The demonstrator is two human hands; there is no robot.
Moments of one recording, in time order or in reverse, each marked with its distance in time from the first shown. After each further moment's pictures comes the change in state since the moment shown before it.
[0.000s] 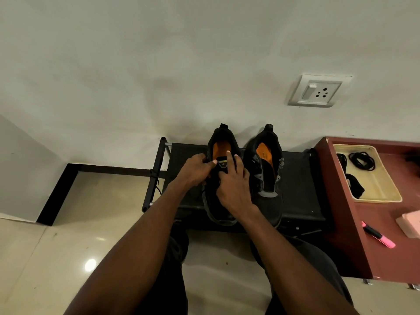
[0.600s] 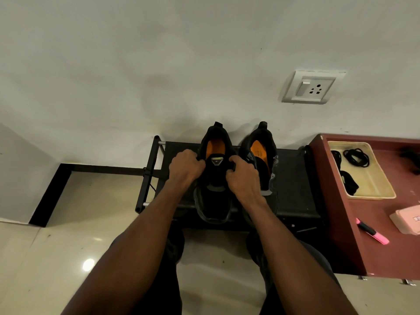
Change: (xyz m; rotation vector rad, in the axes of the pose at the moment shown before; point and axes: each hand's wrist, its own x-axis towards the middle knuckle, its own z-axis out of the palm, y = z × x) left_hand 0.001 0.008 0.000 0.310 0.236 -0.061; right_hand 0.012 0.031 -0.020 0.401 0.055 0.308
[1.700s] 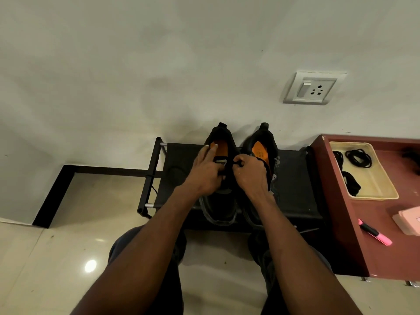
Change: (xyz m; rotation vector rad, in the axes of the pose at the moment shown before) left_hand -0.020 0.017 0.018 0.297 -0.162 0.482; right_hand 0.014 0.008 -0.009 0.061 0.079 -0.001
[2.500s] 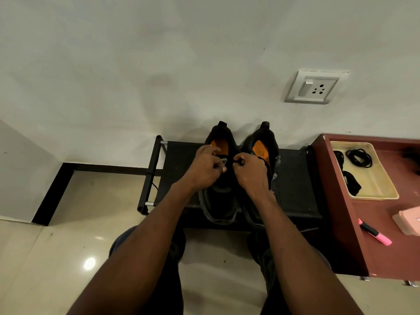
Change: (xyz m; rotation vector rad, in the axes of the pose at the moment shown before) left_hand 0.006 -0.008 -0.006 -0.273 0.087 0.003; right_hand 0.001 0.001 -0.001 0.014 -0.007 0.002
